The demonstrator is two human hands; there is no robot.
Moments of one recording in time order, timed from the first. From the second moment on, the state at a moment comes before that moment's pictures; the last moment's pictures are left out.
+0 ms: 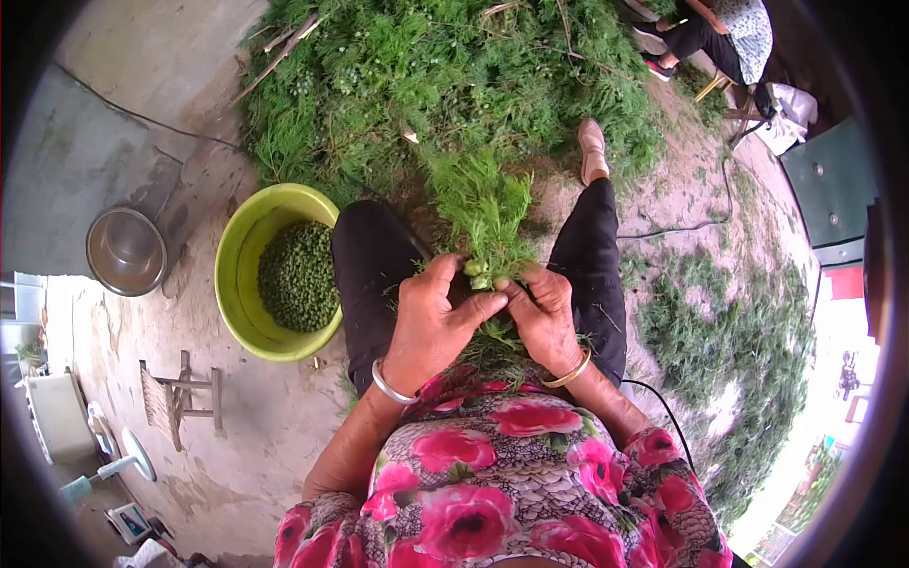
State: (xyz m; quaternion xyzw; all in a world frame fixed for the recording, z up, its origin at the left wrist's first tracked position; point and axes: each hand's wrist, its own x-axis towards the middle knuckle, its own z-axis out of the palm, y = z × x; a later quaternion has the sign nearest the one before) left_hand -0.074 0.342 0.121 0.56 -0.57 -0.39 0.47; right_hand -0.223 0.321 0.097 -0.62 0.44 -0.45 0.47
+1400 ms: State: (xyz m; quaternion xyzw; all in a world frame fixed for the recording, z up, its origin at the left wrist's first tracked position) left_hand -0.087 0.357 0.135 0.37 -0.17 -0.69 0.60; right_hand -0.251 0.325 0.112 -0.48 0.35 -0.39 0.70
